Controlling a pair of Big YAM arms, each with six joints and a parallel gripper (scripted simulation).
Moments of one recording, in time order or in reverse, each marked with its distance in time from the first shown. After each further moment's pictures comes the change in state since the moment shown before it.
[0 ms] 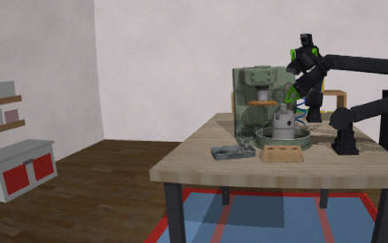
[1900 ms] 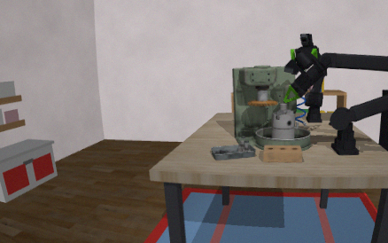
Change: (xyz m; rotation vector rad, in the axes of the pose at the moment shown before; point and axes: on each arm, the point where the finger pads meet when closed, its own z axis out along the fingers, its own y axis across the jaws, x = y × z) left arm -0.003 0.000 0.004 -0.003 0.033 0.000; right arm 0.000 0.000 0.000 0.000 0.000 0.000
